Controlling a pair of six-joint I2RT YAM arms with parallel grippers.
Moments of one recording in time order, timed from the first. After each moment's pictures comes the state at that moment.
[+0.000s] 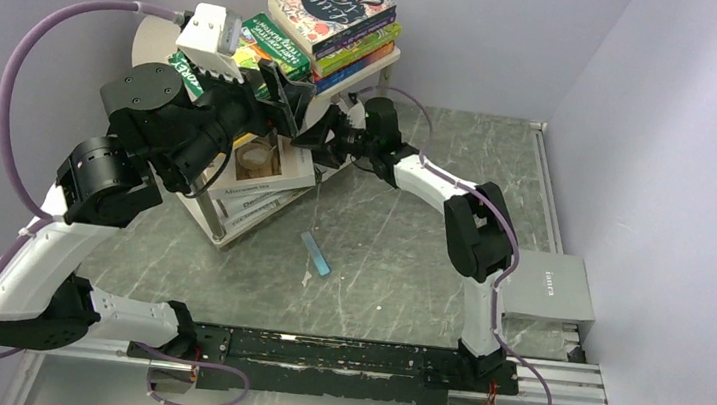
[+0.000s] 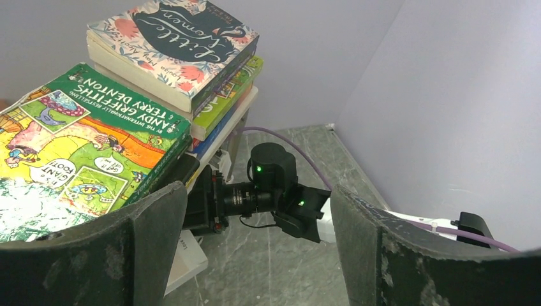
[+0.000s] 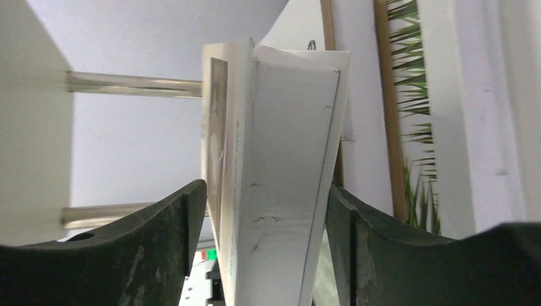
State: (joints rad) left arm -1.01 1.22 1.92 -0.64 -0.57 -0.24; right arm 0.56 2.09 1.54 0.27 -0.72 1.08
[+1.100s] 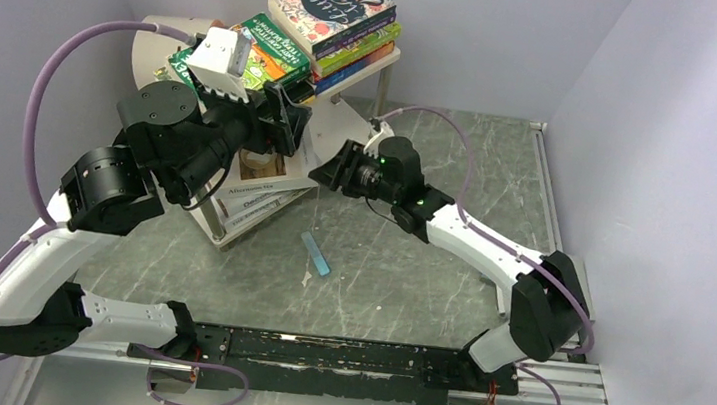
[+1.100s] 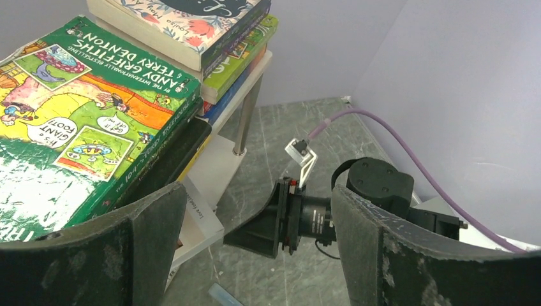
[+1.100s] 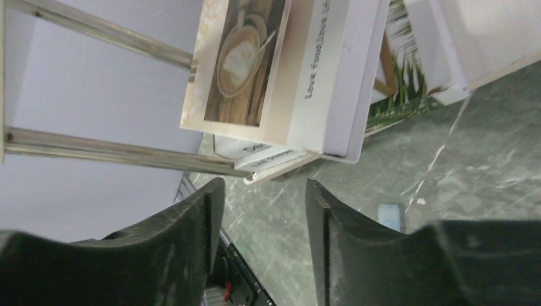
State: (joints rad) left arm -1.01 1.16 1.81 -0.68 -0.58 -0.26; right arm 0.71 1.52 1.10 0.12 -0.24 0.80
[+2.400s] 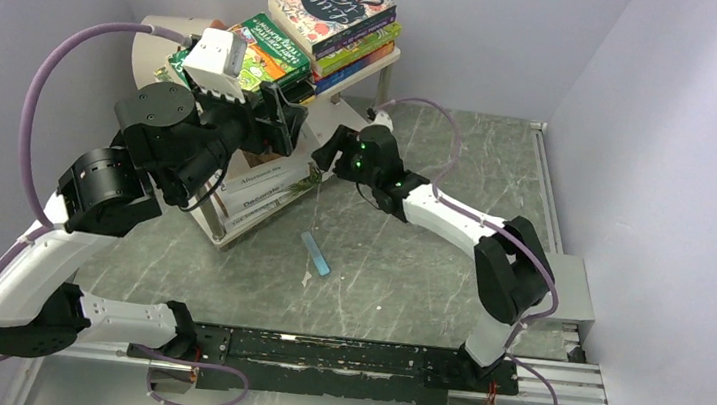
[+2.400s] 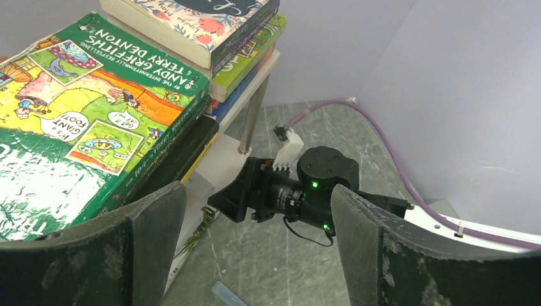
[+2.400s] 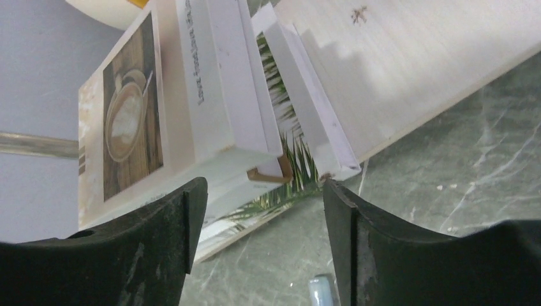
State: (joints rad) left arm -1.01 1.15 1.80 -0.69 -0.60 -0.27; right arm 0.70 1.77 1.26 0.13 0.03 0.72
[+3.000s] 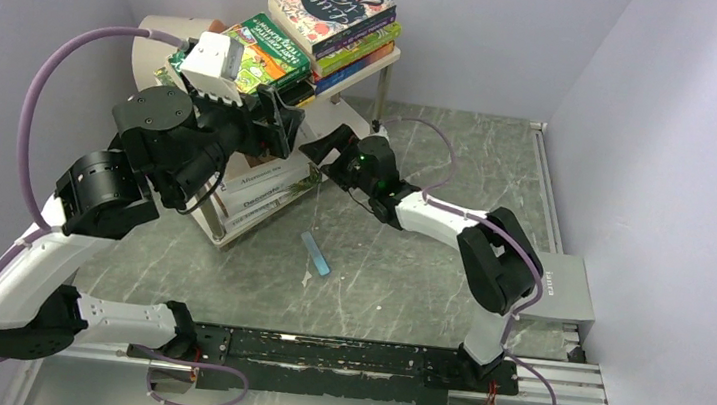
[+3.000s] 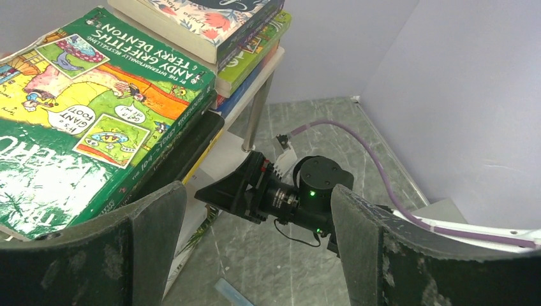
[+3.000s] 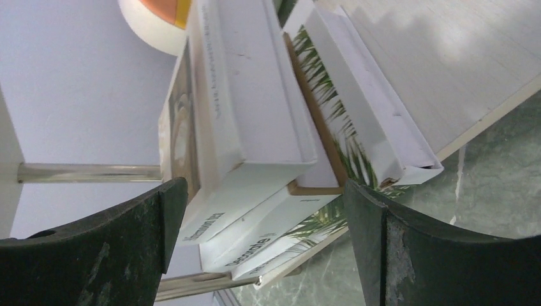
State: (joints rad) left arm -1.01 1.14 1.77 -0.69 -0.61 -0.27; right arm 0.70 1.82 1.14 0.42 -0.05 1.08
